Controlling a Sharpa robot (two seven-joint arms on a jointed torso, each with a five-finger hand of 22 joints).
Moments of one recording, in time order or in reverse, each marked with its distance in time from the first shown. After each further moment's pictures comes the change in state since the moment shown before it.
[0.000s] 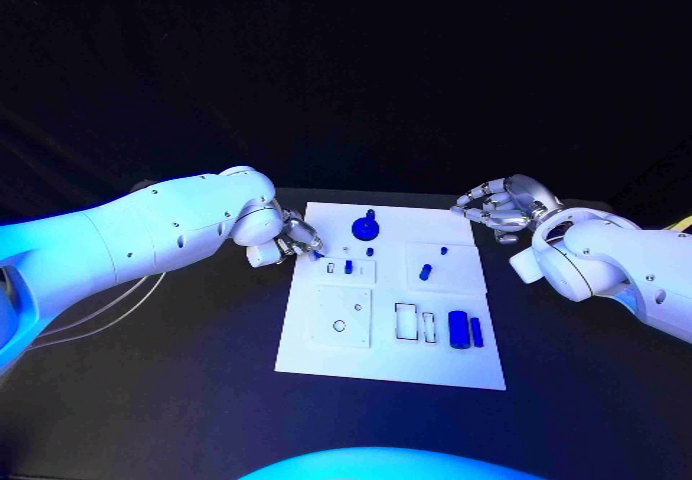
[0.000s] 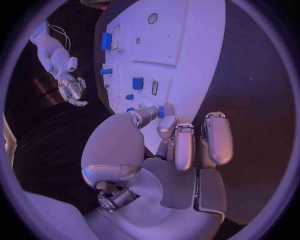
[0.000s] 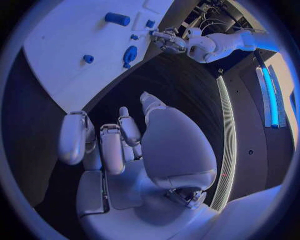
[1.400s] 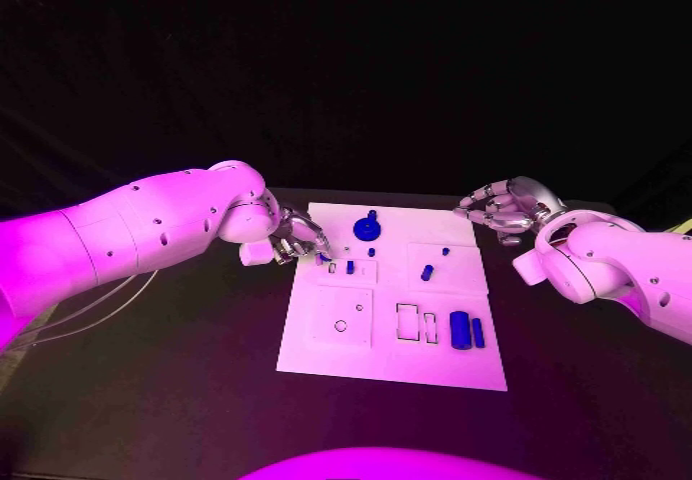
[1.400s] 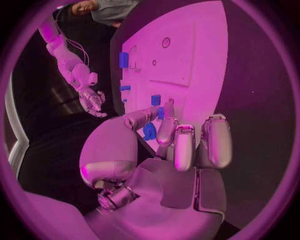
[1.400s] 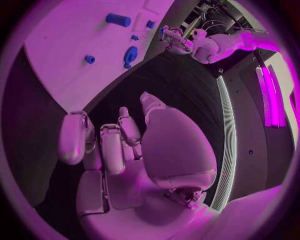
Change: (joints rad) left arm 0.002 -0.060 0.035 0.068 0.006 0.165 0.113; left_hand -0.171 0.005 0.138 -0.135 0.083 0.023 -0.003 0.010 0.002 0.057 -0.001 0.057 0.171 0.000 0.000 0.024 0.000 -0.001 0.004 -0.003 0.054 0.000; right arm -0.003 -0.003 0.000 0.000 0.000 0.002 0.000; right_hand 0.000 0.000 0.000 0.000 0.000 -0.001 0.001 0.000 0.000 0.000 0.000 0.000 0.000 0.000 0.000 0.000 0.000 0.000 0.000 0.000 0.000 0.000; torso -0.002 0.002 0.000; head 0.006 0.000
